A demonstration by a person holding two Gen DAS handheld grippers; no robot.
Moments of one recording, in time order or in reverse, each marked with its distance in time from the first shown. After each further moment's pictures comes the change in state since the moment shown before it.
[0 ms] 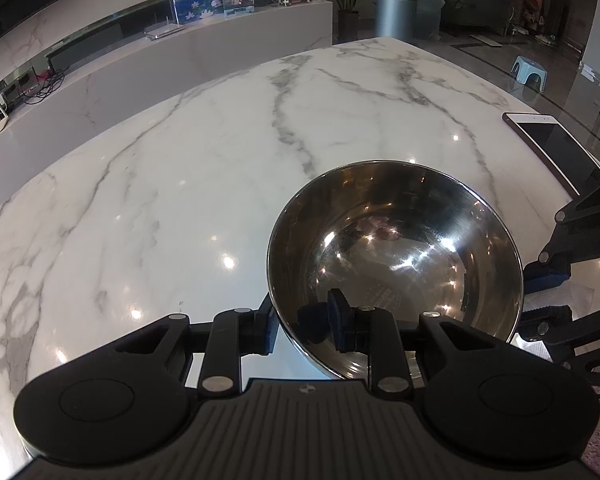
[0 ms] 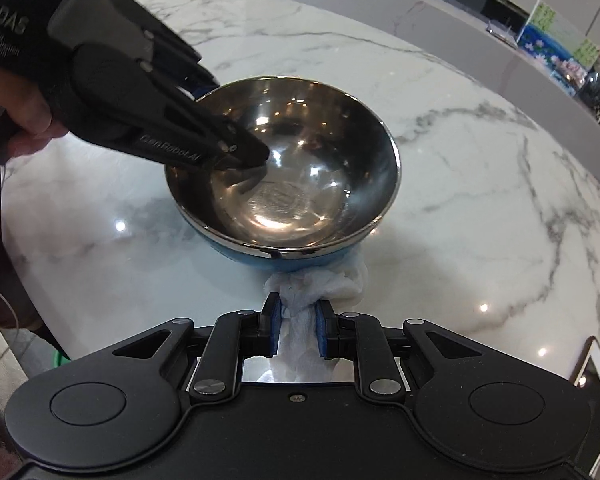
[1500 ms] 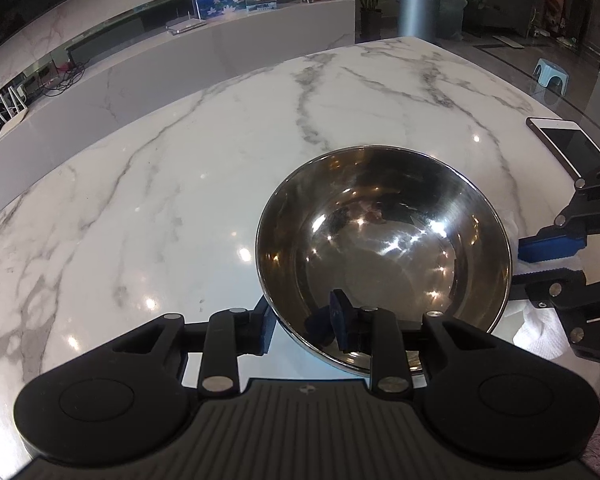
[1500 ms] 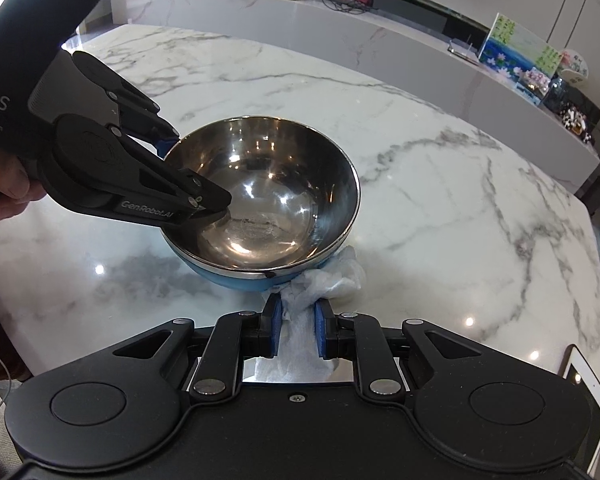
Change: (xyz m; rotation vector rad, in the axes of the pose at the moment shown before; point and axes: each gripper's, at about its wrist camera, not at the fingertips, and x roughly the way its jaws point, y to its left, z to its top) left arm 0.001 0.009 0.003 -0.043 0.007 0.055; right arm -0.004 -0.012 0.010 0.067 -0.131 -0.056
